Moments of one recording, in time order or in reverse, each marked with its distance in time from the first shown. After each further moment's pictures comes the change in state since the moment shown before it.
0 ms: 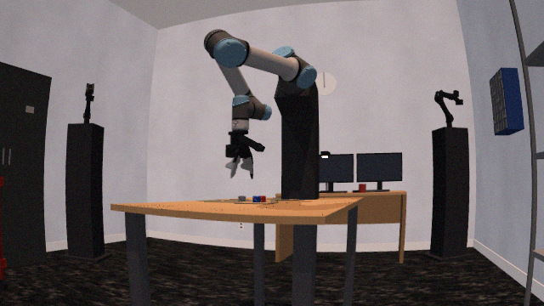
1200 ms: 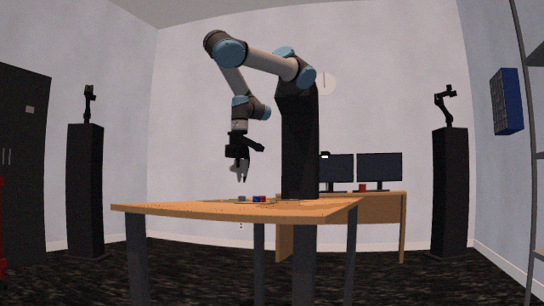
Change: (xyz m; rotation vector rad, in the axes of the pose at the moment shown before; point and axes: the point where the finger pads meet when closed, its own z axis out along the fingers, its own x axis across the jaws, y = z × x) arm -0.003 0.004 0.000 0.003 0.001 -0.057
